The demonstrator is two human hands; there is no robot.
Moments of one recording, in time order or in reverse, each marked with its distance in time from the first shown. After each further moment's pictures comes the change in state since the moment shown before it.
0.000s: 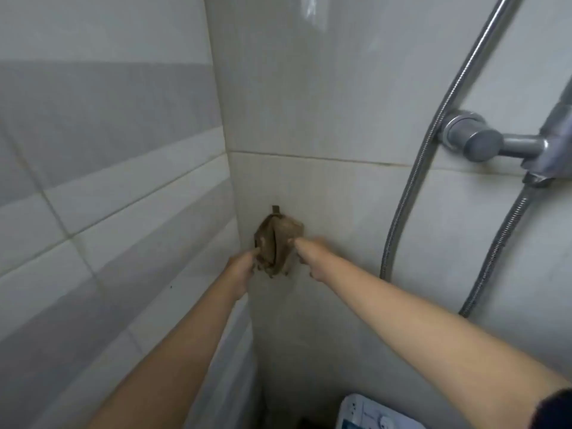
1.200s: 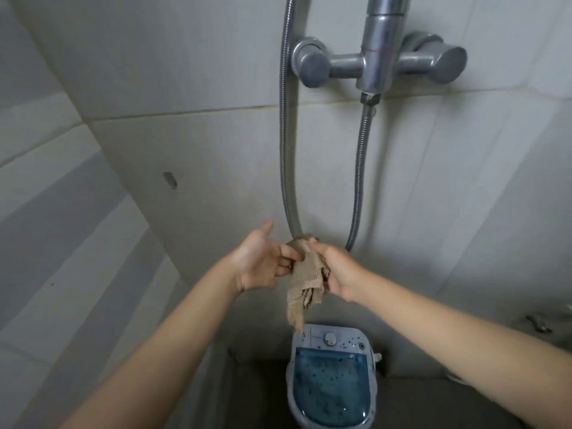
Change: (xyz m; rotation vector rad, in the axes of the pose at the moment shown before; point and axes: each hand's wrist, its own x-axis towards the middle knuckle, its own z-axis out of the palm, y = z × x) left_hand -0.079 -0.048 0.141 0.381 -0.786 -0.280; right_hand -0.056 0.145 -0.161 0.483 -0.091 0.199
